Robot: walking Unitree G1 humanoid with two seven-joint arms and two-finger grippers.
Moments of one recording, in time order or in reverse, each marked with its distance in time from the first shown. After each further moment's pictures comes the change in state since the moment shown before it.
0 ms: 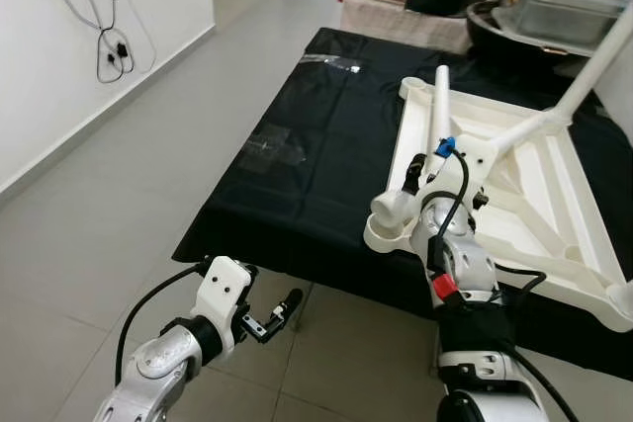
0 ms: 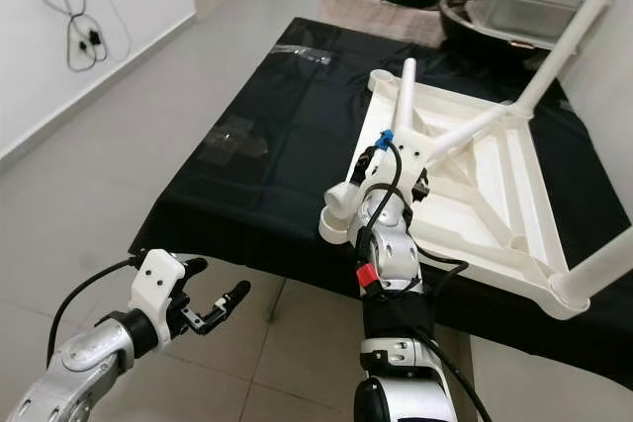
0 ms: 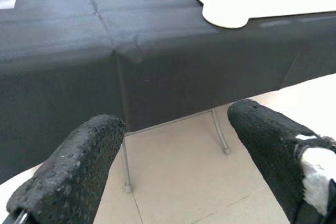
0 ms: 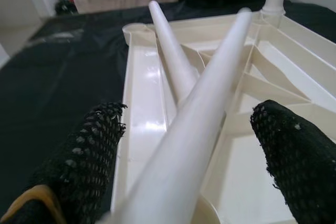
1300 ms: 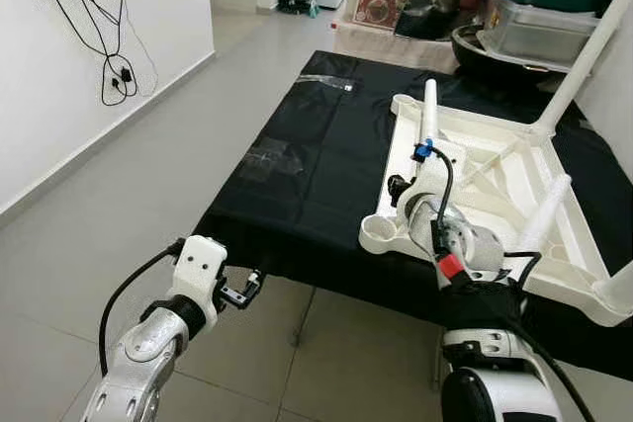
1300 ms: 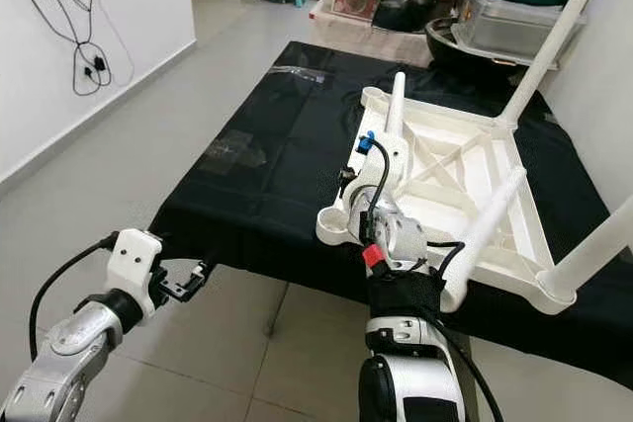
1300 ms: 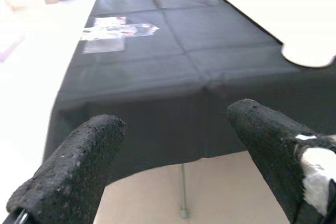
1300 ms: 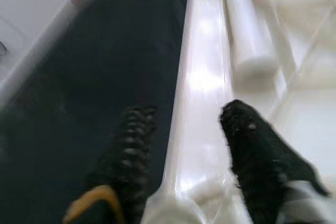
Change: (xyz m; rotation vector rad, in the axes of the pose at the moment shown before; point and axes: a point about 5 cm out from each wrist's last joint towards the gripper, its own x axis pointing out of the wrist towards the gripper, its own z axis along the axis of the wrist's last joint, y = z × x) left arm 0.003 0.040 0.019 0.057 -0.087 0.300; right arm 0.012 0.007 0.008 0.039 0.164 0.249
